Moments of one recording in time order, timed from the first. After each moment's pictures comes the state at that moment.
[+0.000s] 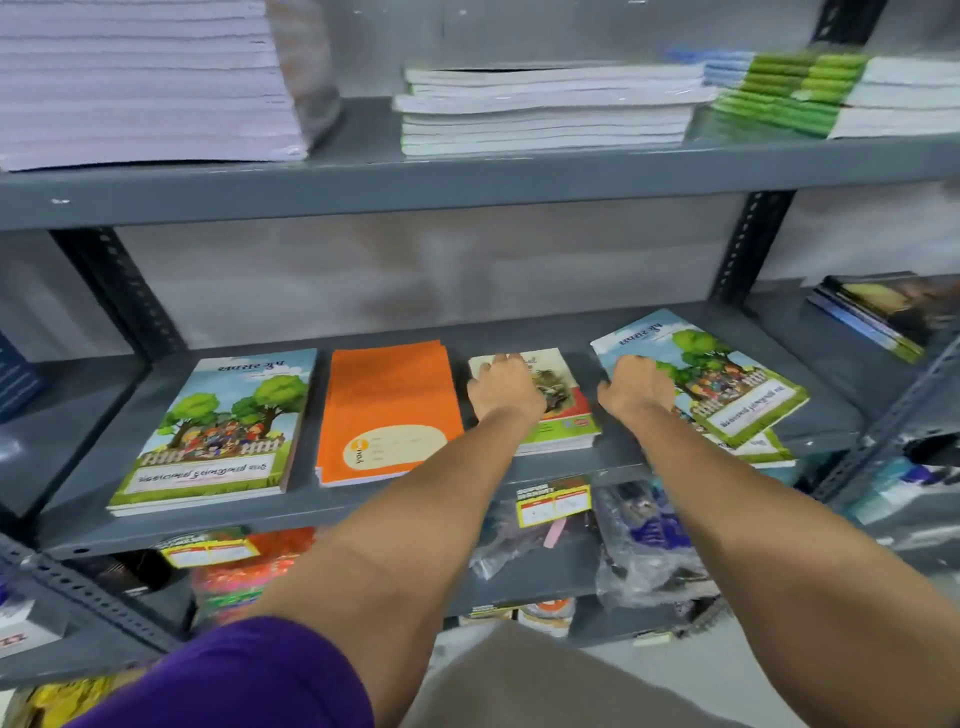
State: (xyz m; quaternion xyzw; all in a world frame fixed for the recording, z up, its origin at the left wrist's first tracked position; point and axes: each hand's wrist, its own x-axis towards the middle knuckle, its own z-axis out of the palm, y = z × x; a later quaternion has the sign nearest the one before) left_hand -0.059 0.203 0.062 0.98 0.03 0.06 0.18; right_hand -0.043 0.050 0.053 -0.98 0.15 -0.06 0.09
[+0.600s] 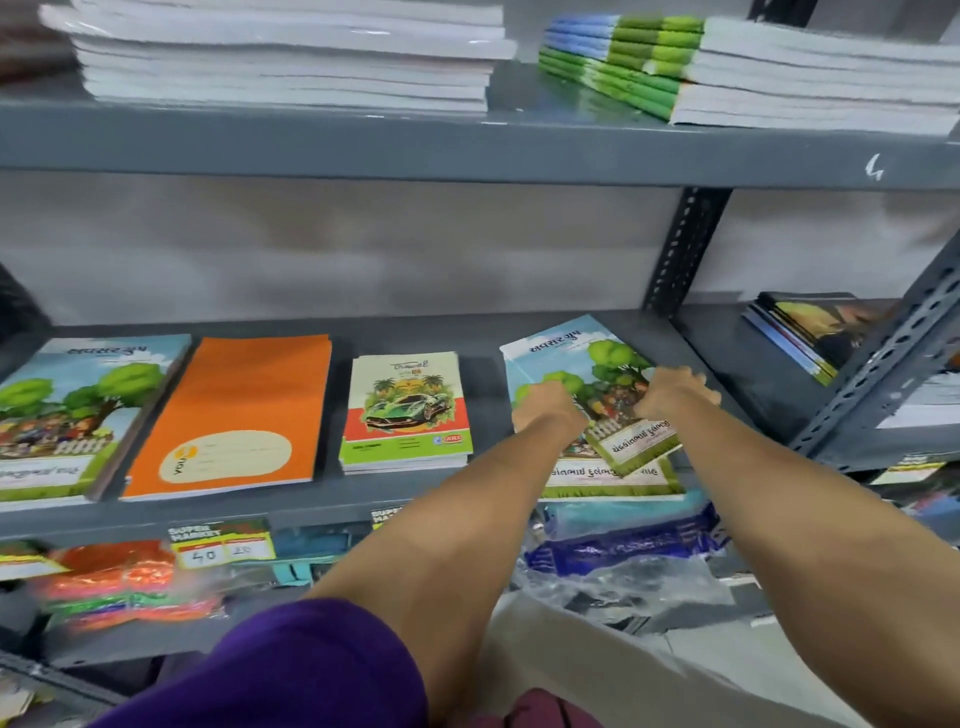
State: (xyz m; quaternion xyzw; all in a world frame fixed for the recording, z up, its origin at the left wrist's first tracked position) left_hand -0.014 -0.006 0.031 0.95 0.05 -0.11 0.30; right_hand 0.027 -0.161 0.037 -0.97 0.22 0.13 0.00
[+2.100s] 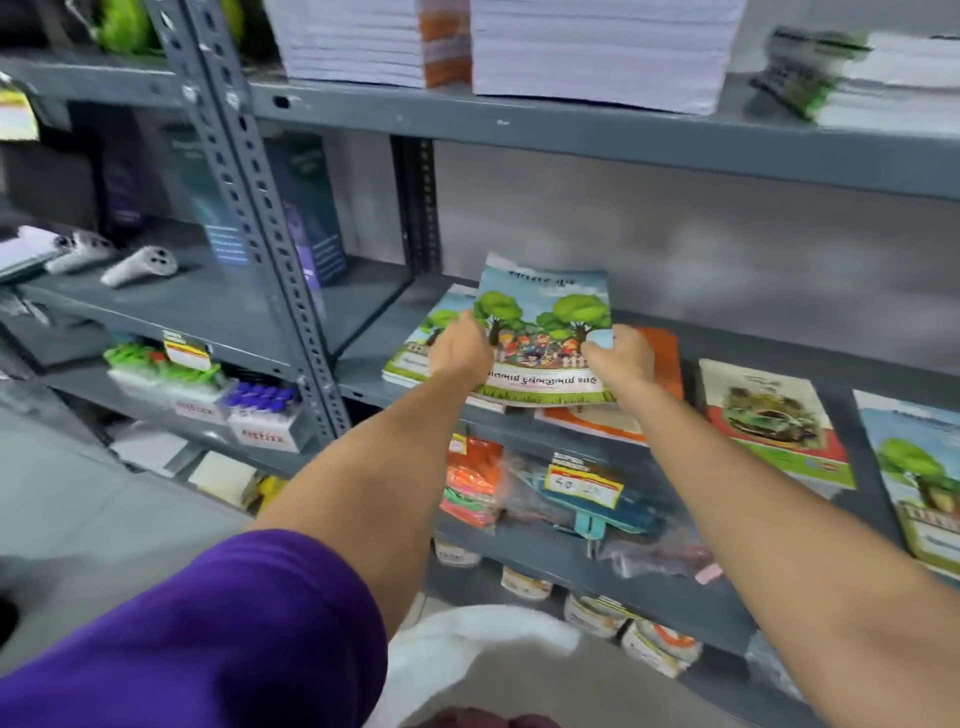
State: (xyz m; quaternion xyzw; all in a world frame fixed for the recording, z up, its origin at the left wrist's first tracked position) left_hand -0.145 0.498 0.066 0.92 0.30 0.11 0.22; right_hand -0.069 0.324 0.063 -0.90 -0.06 -0.01 0.44
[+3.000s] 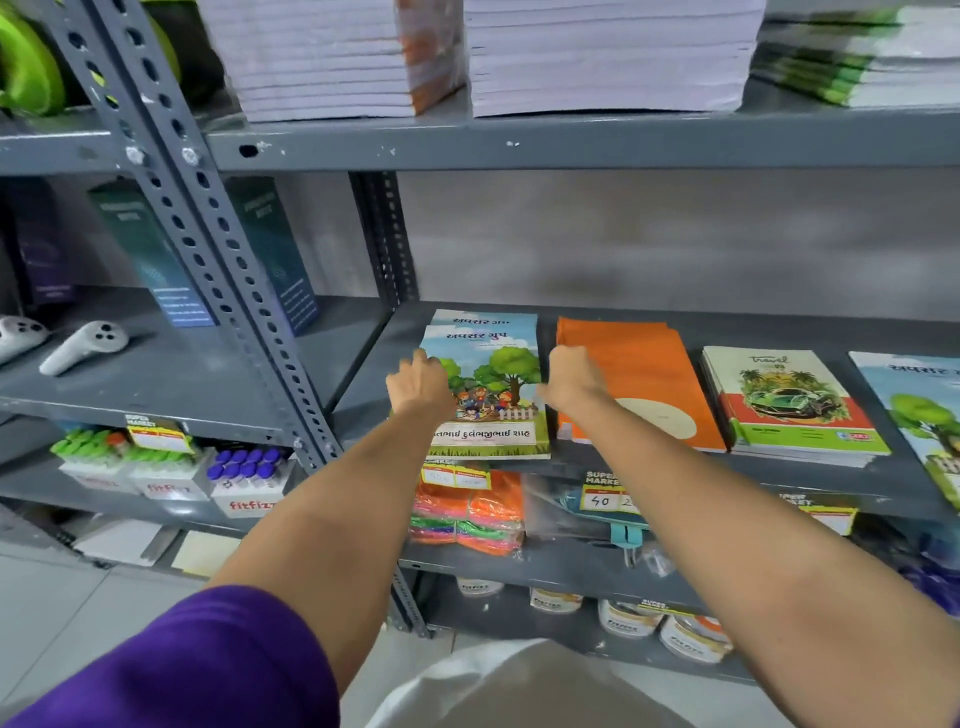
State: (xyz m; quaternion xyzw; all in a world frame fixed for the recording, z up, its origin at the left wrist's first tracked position) left_hand -0.134 0.589 0.032 0.98 0.22 0.01 -0.01; right_hand -0.085 0.409 0.050 -0.98 -0.13 0.01 0.14
